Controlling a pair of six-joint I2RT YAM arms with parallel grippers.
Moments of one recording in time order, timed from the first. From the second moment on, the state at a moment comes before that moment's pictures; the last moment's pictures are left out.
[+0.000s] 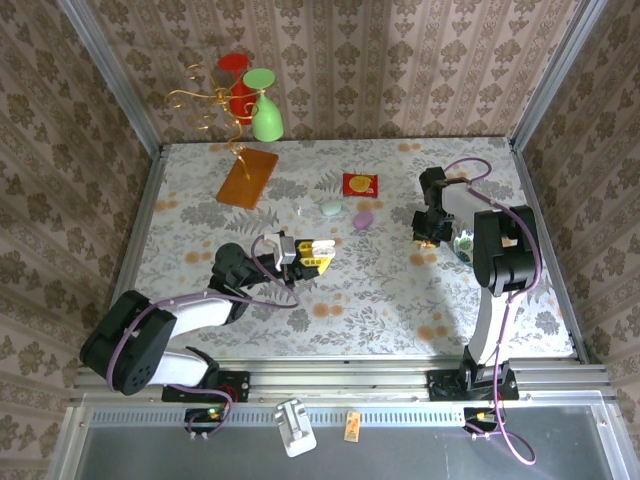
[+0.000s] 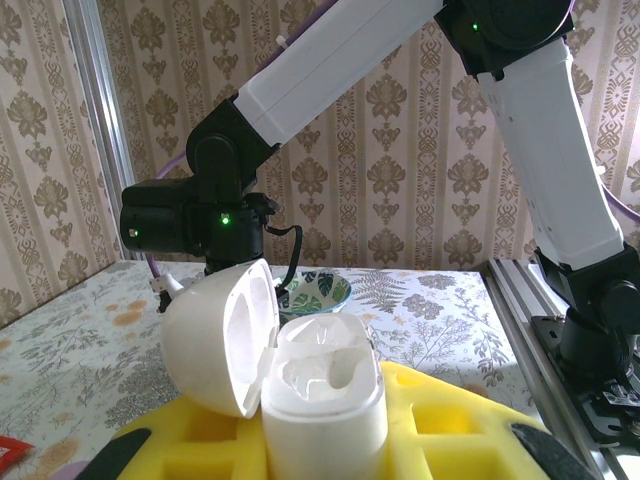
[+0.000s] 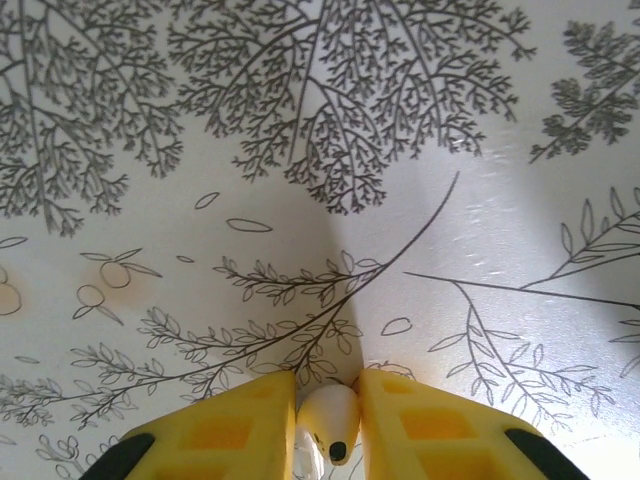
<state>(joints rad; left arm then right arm) -0.61 1.35 0.38 1.18 0.86 -0.09 0.09 1.99 1.37 -0.85 -0.01 0.45</state>
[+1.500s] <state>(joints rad) -0.63 1.54 0.40 1.18 0.57 -0.10 0.39 1.49 0.95 -0.31 -0.03 0.47</state>
